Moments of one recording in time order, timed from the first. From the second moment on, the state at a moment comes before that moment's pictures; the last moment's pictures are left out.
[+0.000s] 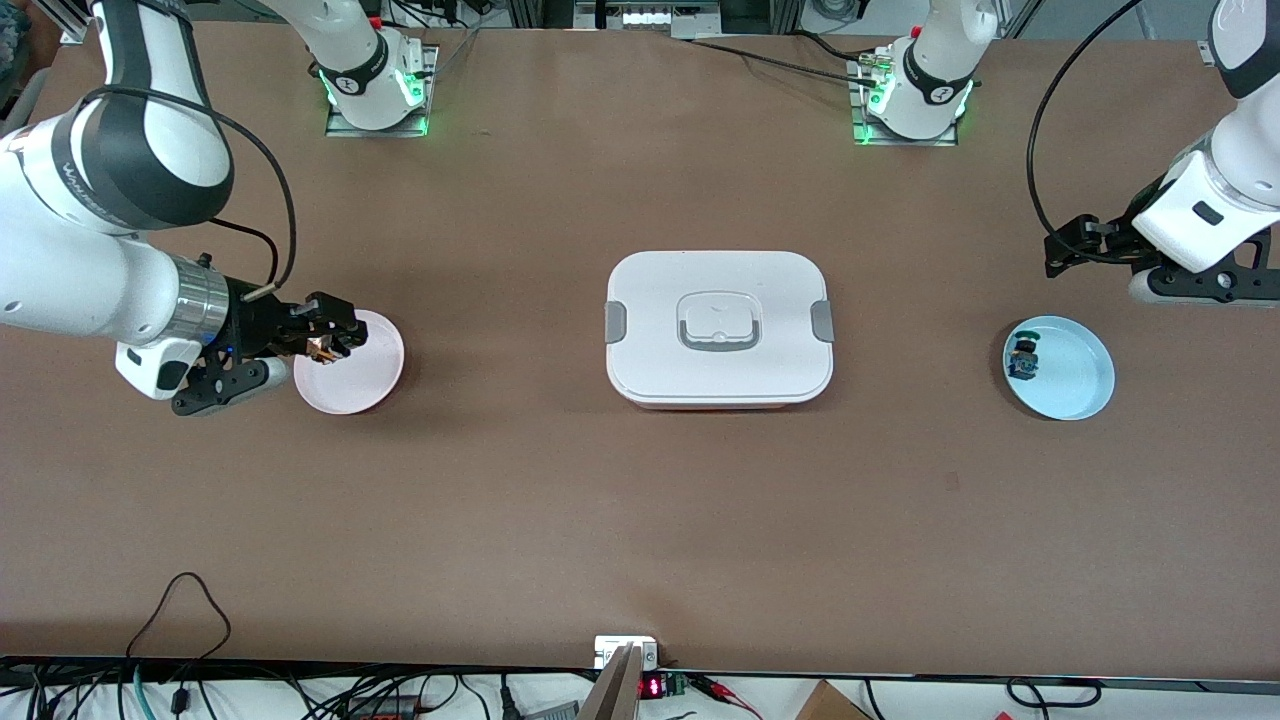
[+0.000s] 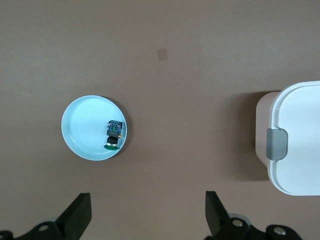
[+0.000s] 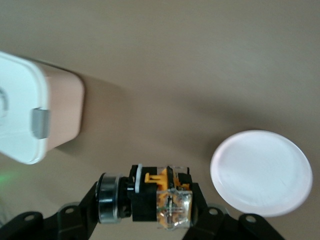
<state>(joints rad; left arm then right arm) -0.01 0.00 -0.04 -1.71 0.03 1.65 -0.02 0.16 0.32 -0.04 -1.53 0.40 1.73 -0.29</state>
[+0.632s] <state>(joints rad) 0.08 0.02 -0.03 -1.71 -0.13 1.55 -0.02 0.20 0.29 -0.04 -1.49 0.75 1.78 -0.88</state>
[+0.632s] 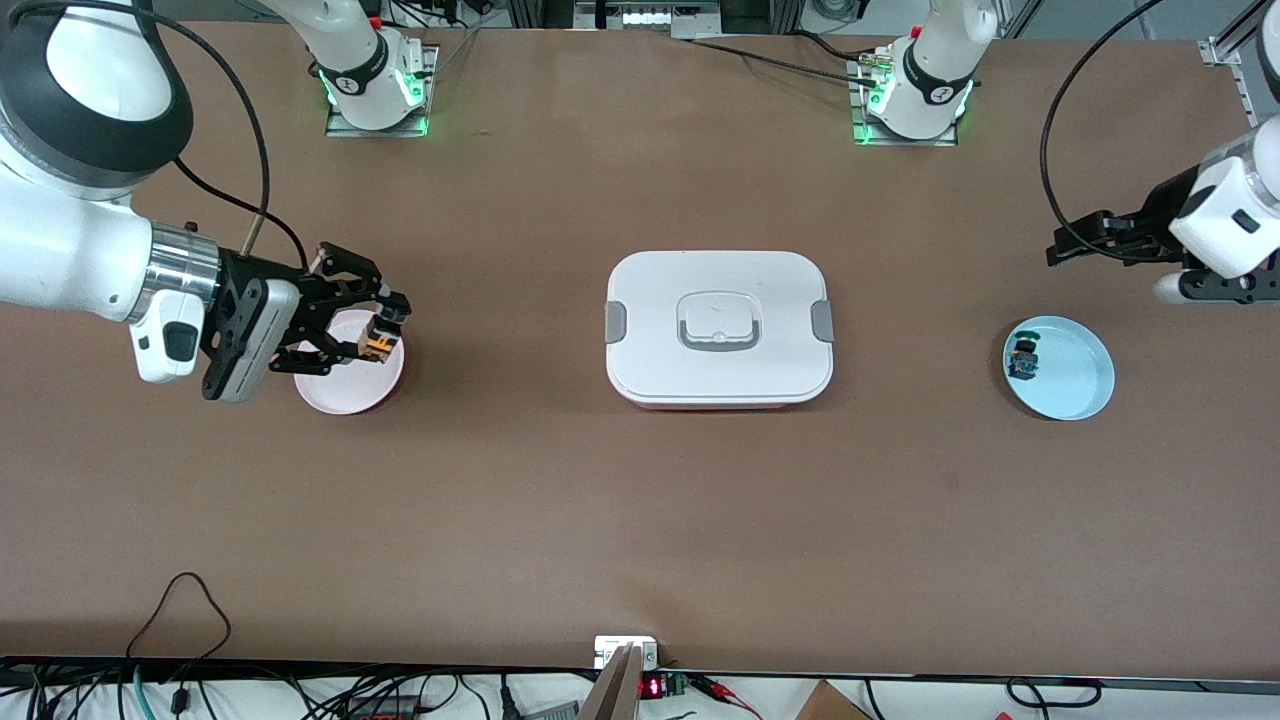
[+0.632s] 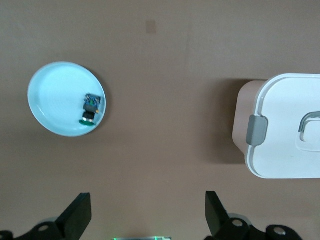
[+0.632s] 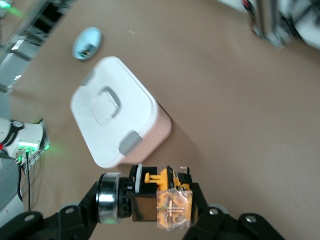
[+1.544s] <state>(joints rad) 0.22 0.19 -0.07 -1.72 -0.87 1.25 -0.02 0.29 0.41 -0.03 -1.52 1.40 1.82 -1.63</state>
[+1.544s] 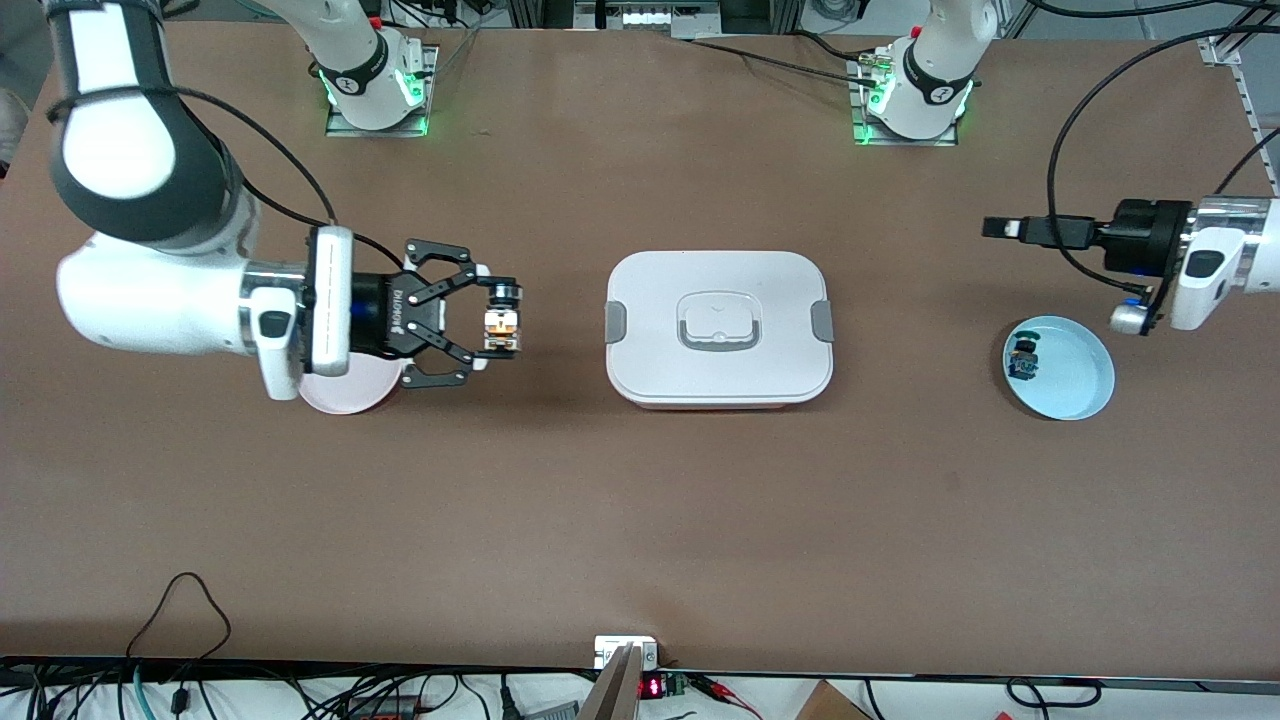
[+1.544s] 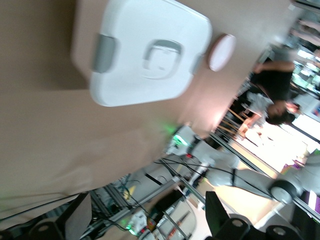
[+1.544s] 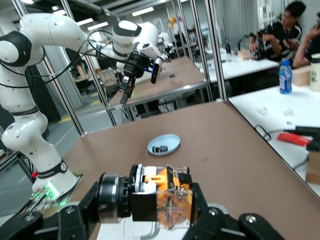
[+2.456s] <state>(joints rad) 0.18 0.22 -0.50 -1.74 -1.40 1.93 -0.02 0.45 0.49 -0.03 -1.53 1.63 1.89 -1.76</state>
